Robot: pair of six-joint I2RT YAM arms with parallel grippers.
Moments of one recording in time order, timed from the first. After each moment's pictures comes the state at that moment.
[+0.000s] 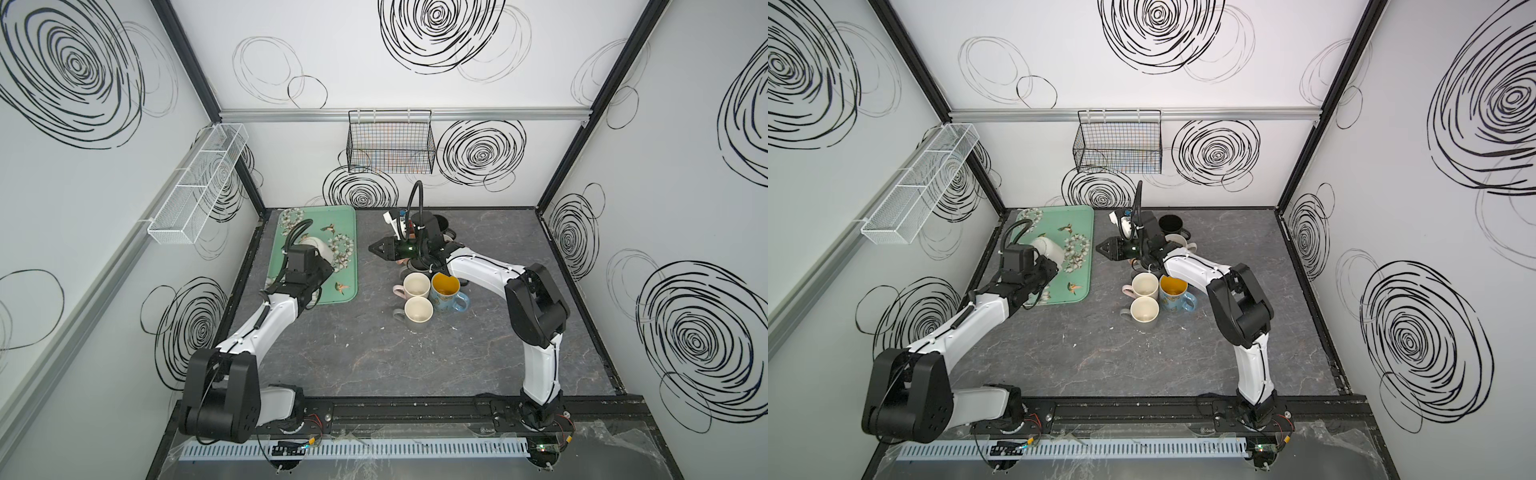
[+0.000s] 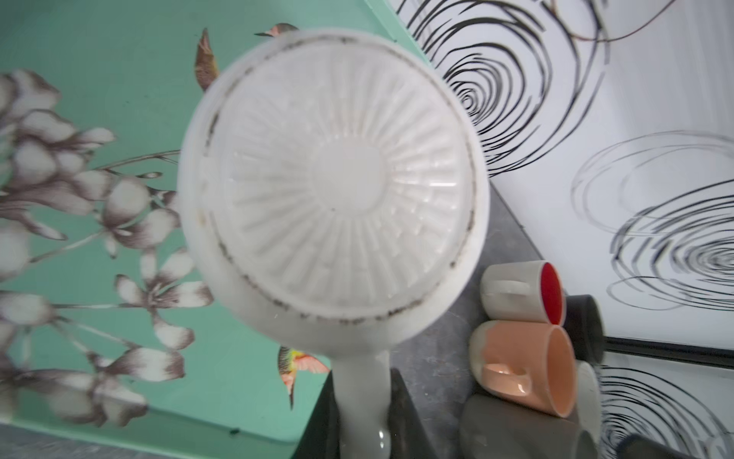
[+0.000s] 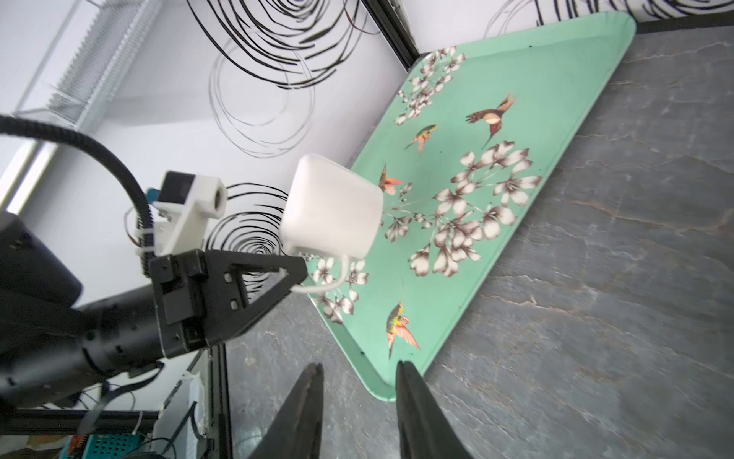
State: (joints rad) left arm -0.09 1.28 0.73 -0.07 0.04 -0.90; right arm 0.66 1.99 1.47 0.14 -0.61 0.56
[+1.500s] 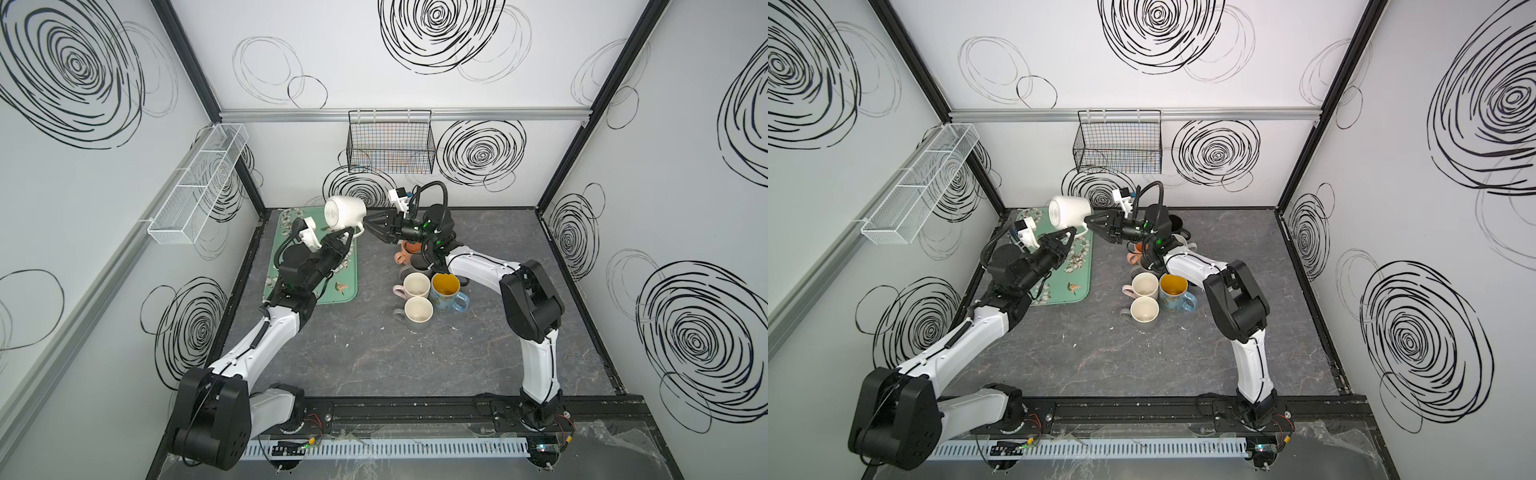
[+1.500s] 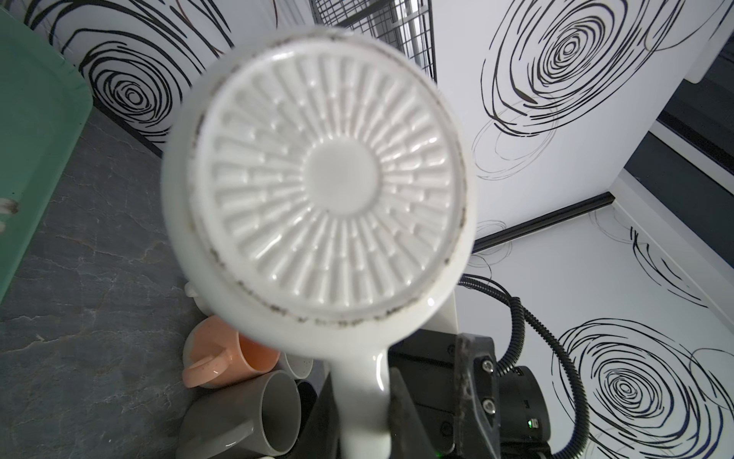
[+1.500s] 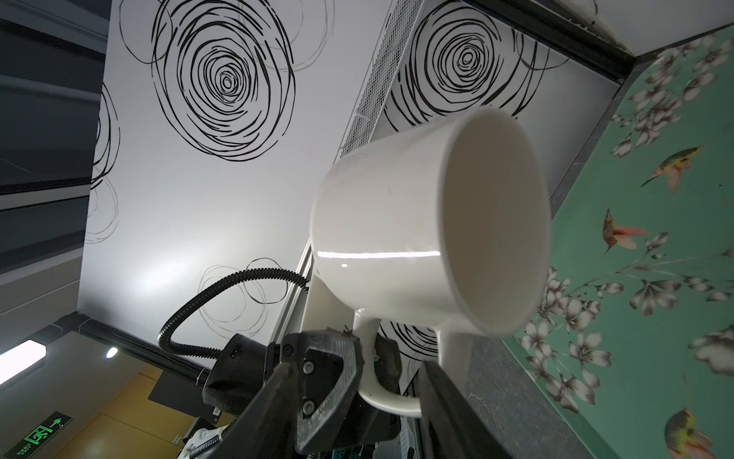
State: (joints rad) left arm -0.19 1.20 0.70 0.51 0.34 -1.17; right arm 0.63 2.05 1.50 0.79 -0.83 1.33
